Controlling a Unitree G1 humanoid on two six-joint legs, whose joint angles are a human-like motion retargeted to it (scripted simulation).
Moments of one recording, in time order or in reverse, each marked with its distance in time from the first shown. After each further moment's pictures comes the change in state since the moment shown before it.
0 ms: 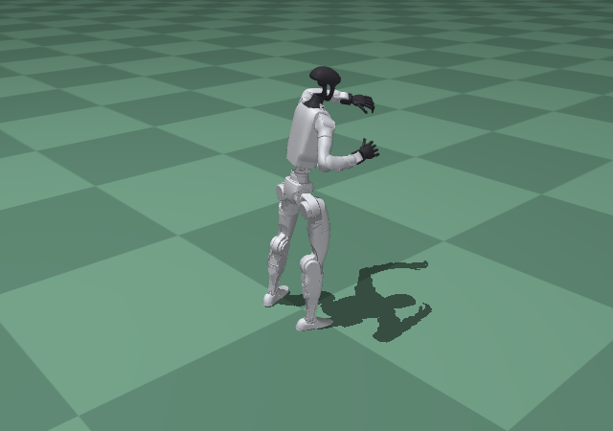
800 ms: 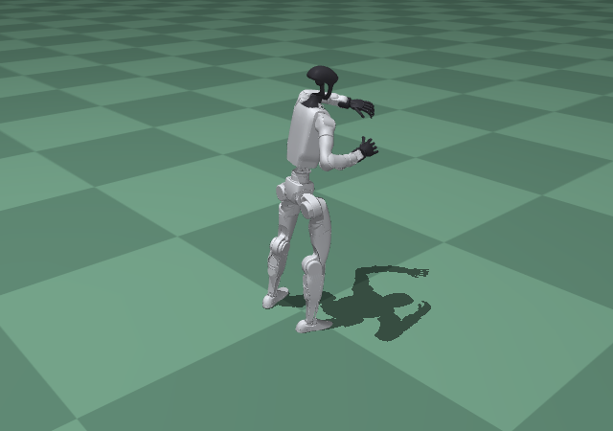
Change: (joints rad) left arm 0.039 -0.029 0.039 -0.274 -0.031 -0.036 0.017; right arm 0.004 0.008 0.013 0.002 0.005 0.002 0.014; waist 0.020 -0.015 -0.024; left_leg 0.017 -0.017 -0.021 0.001 -0.024 0.001; right_leg 0.010 -0.026 -0.015 0.039 -0.023 0.000
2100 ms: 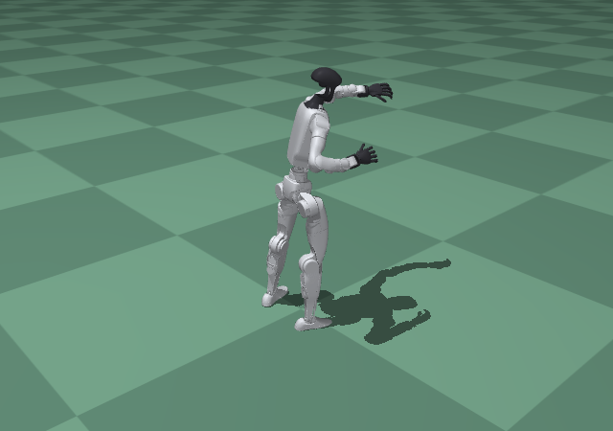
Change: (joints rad) left arm -0.285 -0.157 -0.197 0.799 0.104 0.053 0.145; right arm 0.001 -0.097 0.007 0.020 0.014 -0.028 -0.067; waist -0.171 0.062 0.035; left_leg -0.002 0.007 0.037 -0.016 0.023 -0.005; right_leg -0.015 0.020 0.024 -0.036 0.032 0.000
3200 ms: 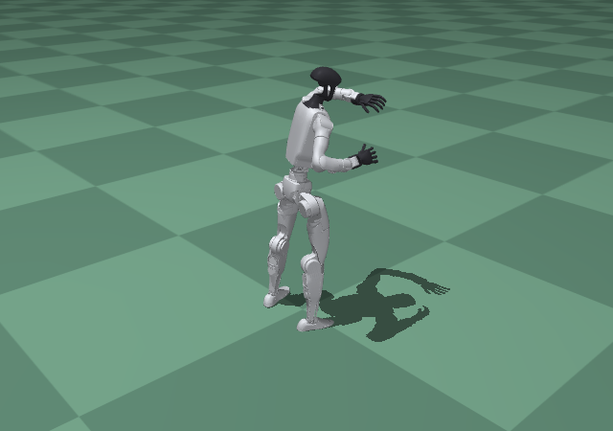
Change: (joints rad) left arm -0.059 -0.017 0.106 -0.960 -0.053 -0.086 0.115; right arm 0.043 0.082 -0.033 0.021 0.002 0.011 0.023; waist 0.078 -0.024 0.013; left_leg -0.002 -0.030 -0.034 -0.007 0.002 -0.001; right_leg 0.005 -0.036 -0.019 0.021 -0.011 0.000
